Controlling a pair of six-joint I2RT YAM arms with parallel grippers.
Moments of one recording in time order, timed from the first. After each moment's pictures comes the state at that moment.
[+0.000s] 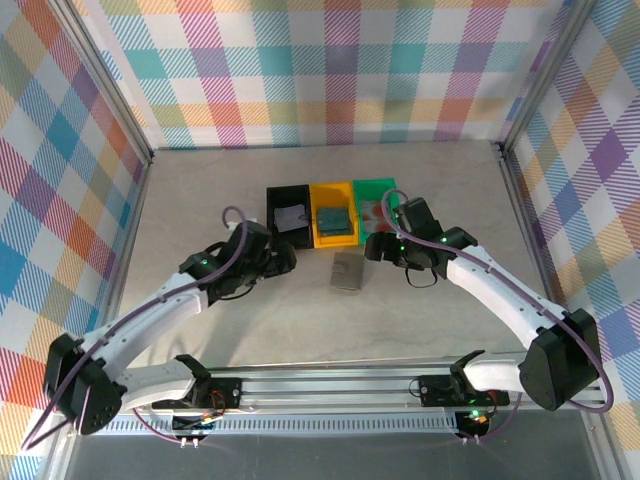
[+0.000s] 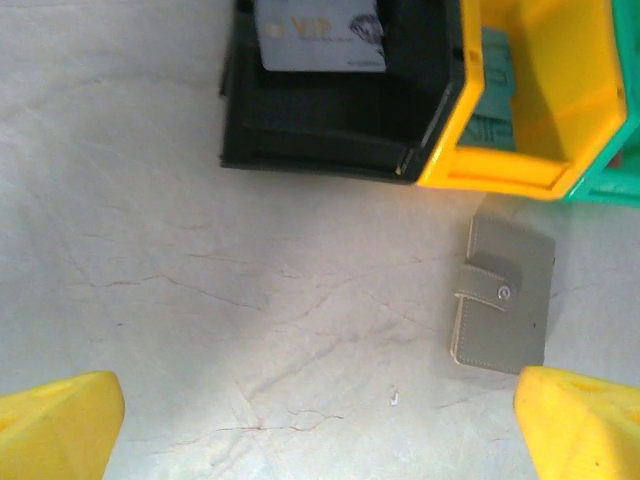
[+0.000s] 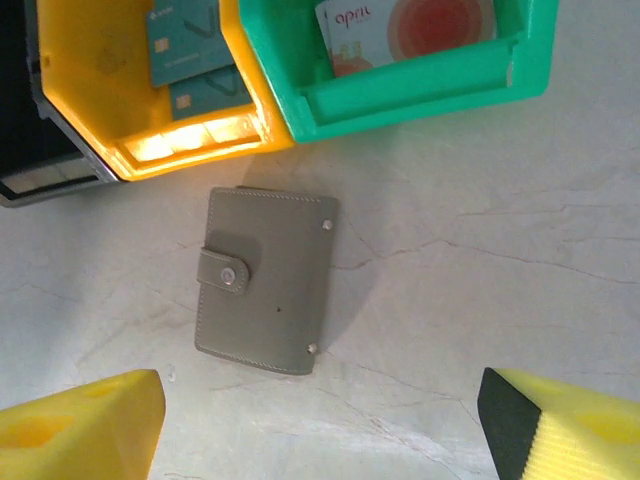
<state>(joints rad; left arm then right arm) -0.68 1.18 0.92 -0.65 -0.20 -0.79 0.53 1.28 1.00 -0.70 -0.03 0.61</state>
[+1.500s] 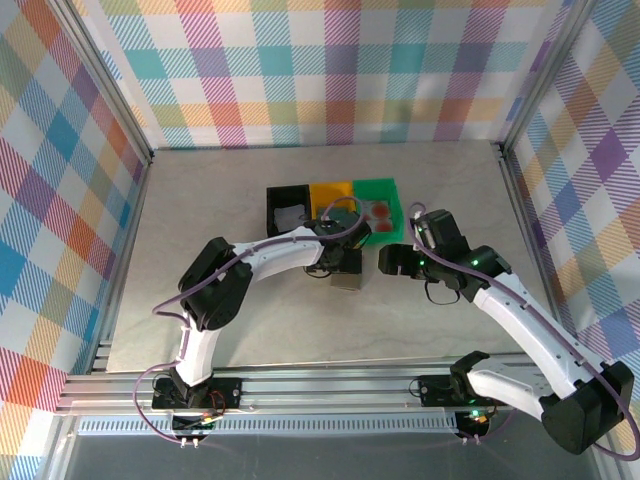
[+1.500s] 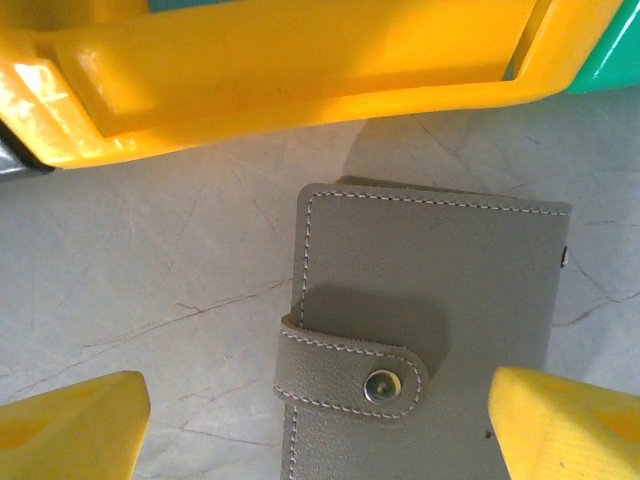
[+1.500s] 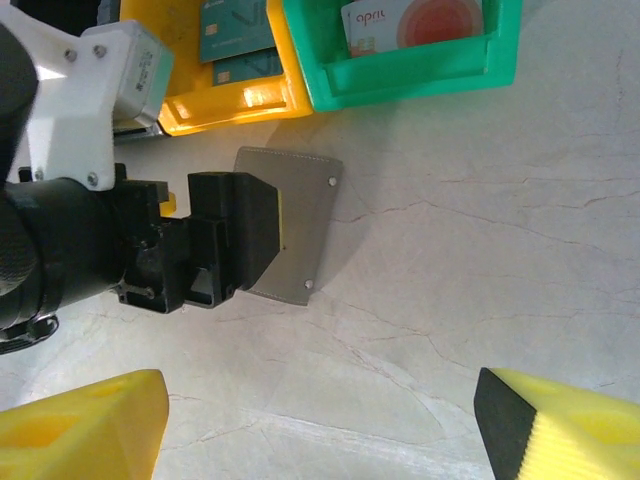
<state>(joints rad) -0.87 2.03 1.52 -0.75 -0.20 -0.79 0.53 1.03 0.95 -0.82 -0.06 0.52</state>
